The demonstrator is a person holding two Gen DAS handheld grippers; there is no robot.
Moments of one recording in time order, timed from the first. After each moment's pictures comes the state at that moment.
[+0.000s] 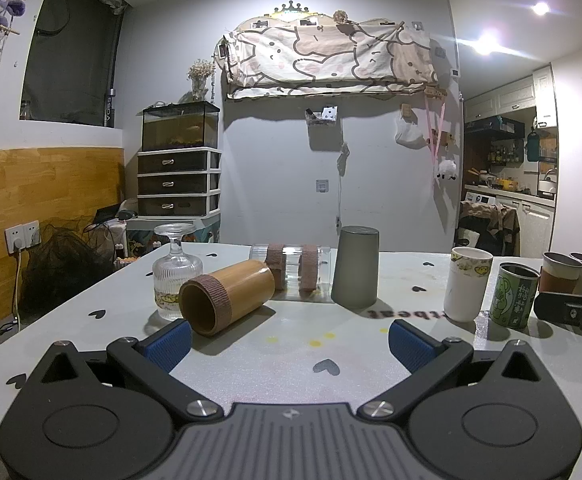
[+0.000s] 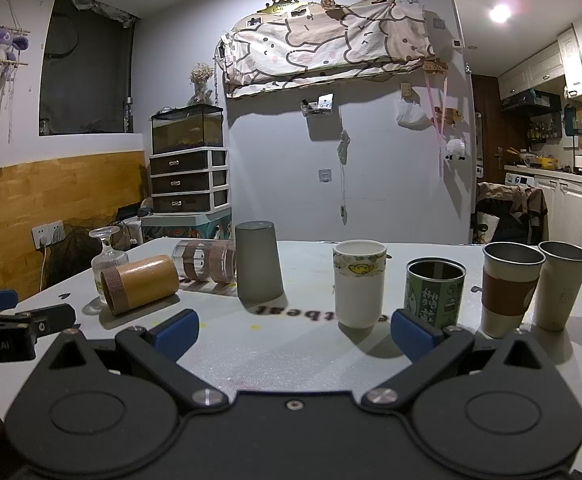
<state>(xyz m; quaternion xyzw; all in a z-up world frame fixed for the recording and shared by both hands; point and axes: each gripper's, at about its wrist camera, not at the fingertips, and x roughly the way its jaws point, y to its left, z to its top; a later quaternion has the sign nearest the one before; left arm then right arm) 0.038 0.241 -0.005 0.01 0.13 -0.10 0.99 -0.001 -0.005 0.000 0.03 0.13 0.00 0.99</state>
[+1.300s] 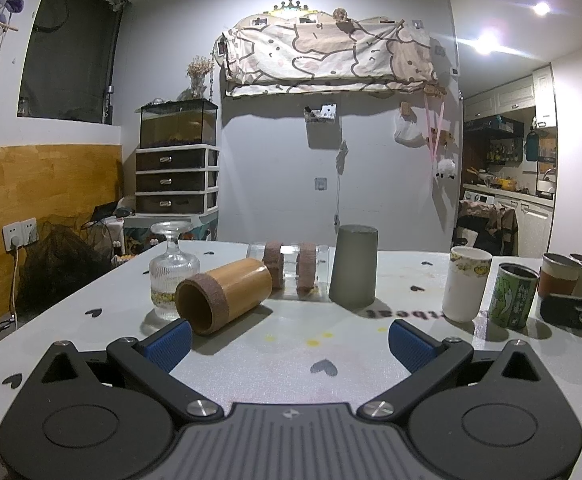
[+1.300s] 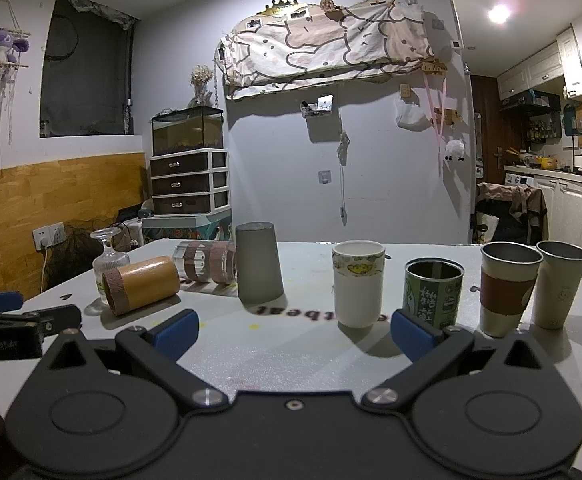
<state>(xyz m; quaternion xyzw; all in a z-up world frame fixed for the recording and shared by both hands) 0.040 0.238 -0.006 0.01 0.13 -0.10 0.99 -0.004 -0.010 0.001 0.03 0.13 0.00 0.99</state>
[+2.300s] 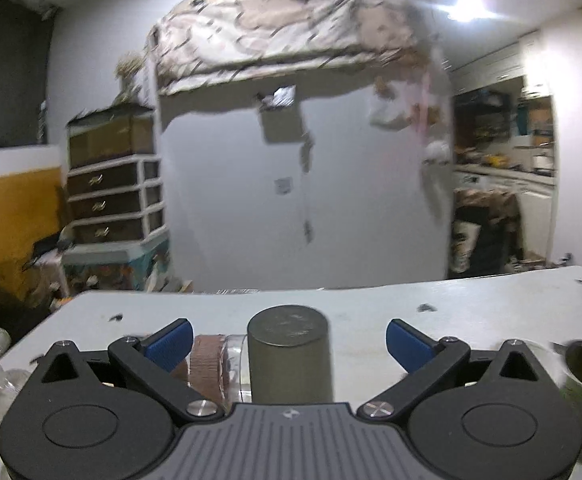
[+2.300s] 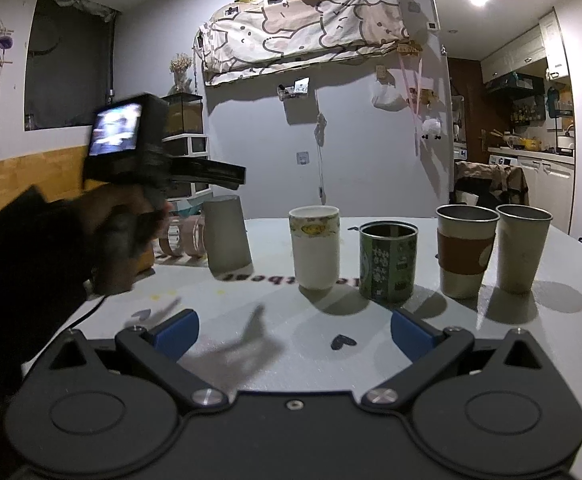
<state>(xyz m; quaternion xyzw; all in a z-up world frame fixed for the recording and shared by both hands) 0.266 0.082 0.015 0.05 0.15 -0.12 0.98 -0.034 -0.043 -0.024 0.04 0.15 -0.03 0.99</state>
